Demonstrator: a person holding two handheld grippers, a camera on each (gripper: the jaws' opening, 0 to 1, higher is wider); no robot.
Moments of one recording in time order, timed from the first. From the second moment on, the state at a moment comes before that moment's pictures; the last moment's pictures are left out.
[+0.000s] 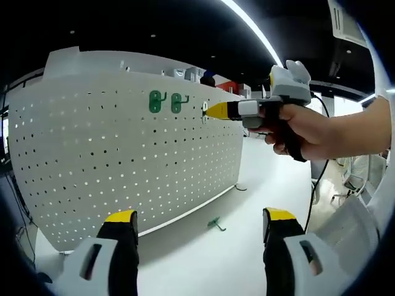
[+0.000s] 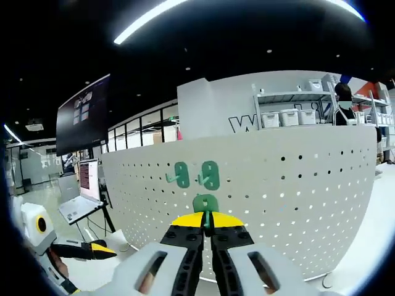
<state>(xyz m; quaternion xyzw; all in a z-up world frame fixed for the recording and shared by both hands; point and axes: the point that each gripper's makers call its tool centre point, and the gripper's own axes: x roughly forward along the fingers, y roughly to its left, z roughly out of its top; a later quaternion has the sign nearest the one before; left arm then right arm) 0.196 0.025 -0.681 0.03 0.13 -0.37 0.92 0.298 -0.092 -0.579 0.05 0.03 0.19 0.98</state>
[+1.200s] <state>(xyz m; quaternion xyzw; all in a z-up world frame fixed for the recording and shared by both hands) 0.191 0.053 -0.685 0.01 0.13 -0.34 0.93 0.339 -0.123 -0.554 0.04 -0.01 0.13 0.99</state>
